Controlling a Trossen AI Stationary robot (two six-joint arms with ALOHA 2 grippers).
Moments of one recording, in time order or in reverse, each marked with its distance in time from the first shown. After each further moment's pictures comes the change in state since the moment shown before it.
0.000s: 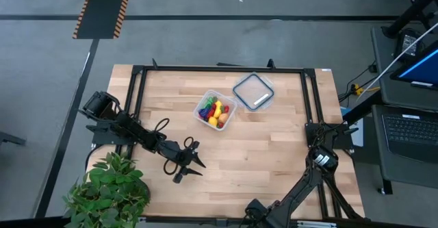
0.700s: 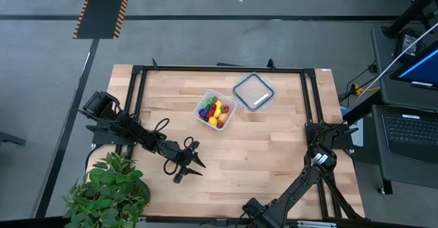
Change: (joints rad) left arm 0.000 0.000 0.000 0.000 0.000 0.000; right arm -0.028 -0.001 0.000 0.004 -0.065 -0.051
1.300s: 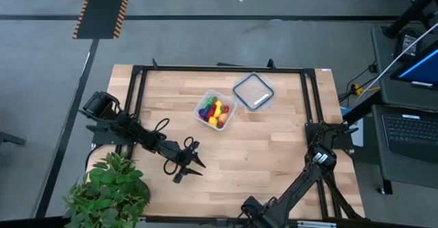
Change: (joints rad) left arm 0.000 0.000 0.000 -0.001 0.000 -0.004; right arm 0.000 -0.005 0.133 -0.140 0.083 -0.005
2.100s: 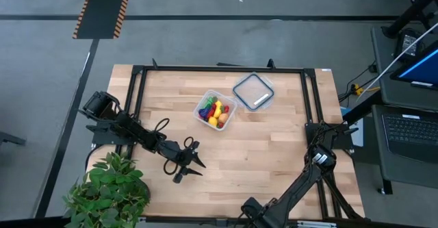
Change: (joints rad) left arm 0.000 0.000 0.000 -0.001 0.000 0.000; right arm -0.001 0.007 -0.006 0.018 -0.036 0.001
